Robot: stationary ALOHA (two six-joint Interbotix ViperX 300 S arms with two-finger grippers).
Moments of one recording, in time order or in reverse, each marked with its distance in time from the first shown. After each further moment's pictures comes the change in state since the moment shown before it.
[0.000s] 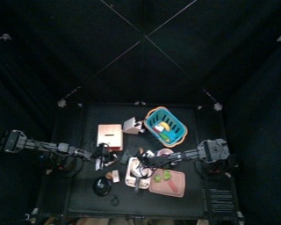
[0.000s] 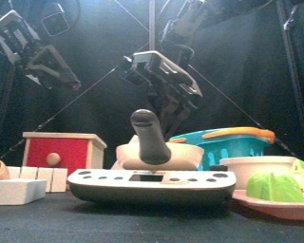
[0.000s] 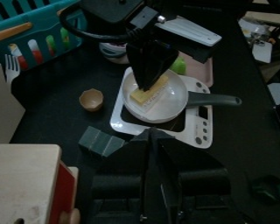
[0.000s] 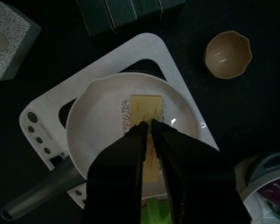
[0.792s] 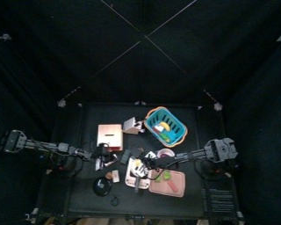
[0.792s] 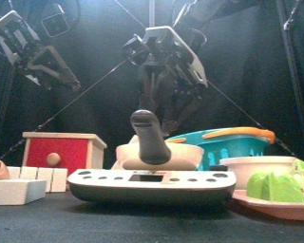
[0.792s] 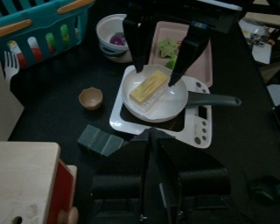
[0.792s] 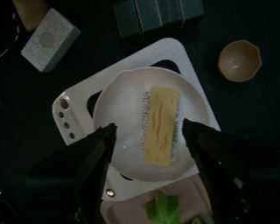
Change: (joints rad) left arm 0.000 0.000 0.002 -0.014 0.000 0.003; right arm 0.031 -0.094 0.086 -0.025 -0.124 0.005
